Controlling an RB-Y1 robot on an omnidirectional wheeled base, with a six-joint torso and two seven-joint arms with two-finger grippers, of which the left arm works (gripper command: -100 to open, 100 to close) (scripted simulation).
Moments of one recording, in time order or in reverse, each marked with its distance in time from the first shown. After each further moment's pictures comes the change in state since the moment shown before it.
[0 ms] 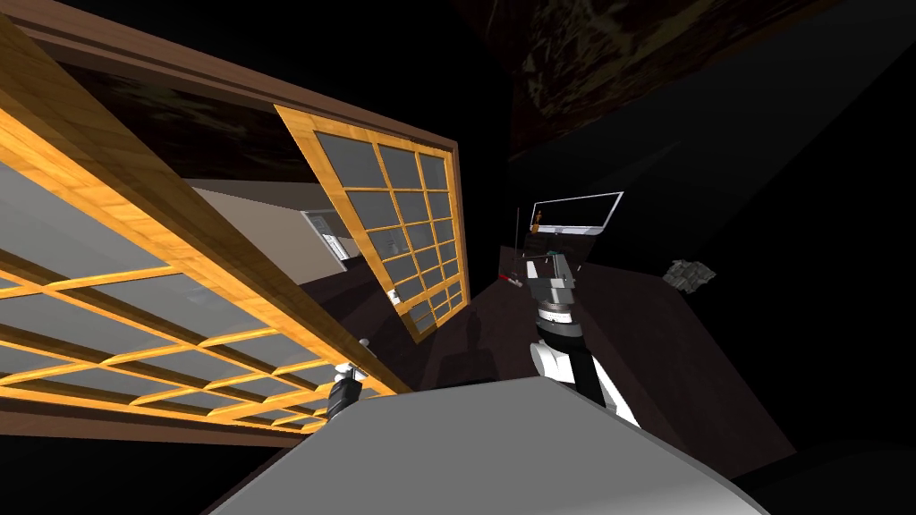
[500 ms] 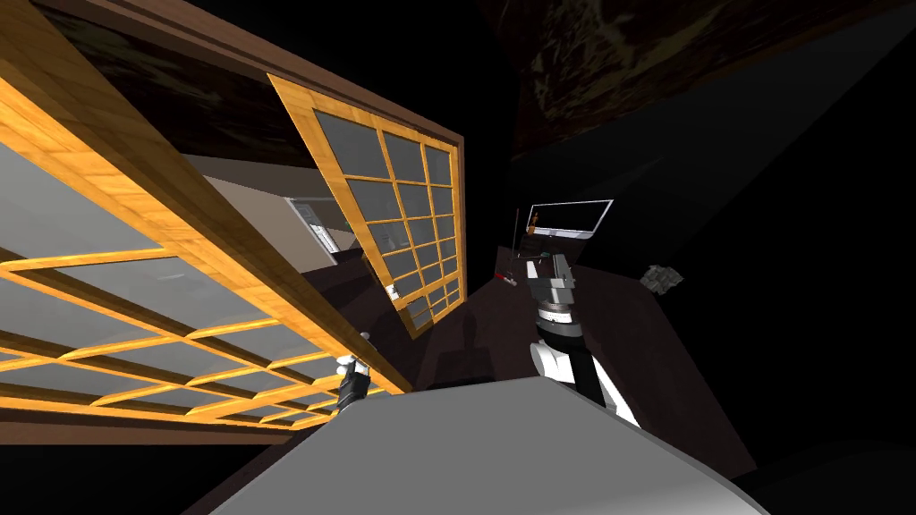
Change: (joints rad) arm -0.011 -0.027 -0.030 -0.020 0.003 0.006 0.043
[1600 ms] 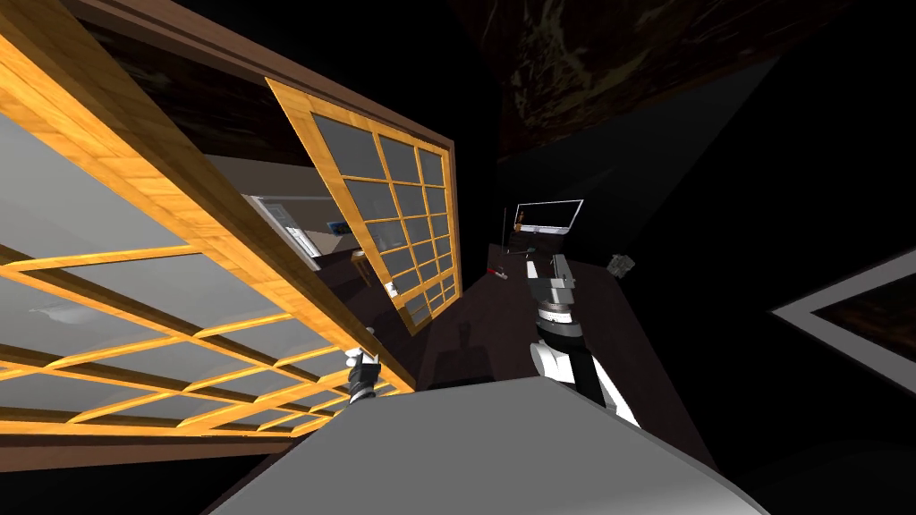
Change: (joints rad) arm -0.022 0.003 -0.097 -0.040 0.080 -0.004 0.228
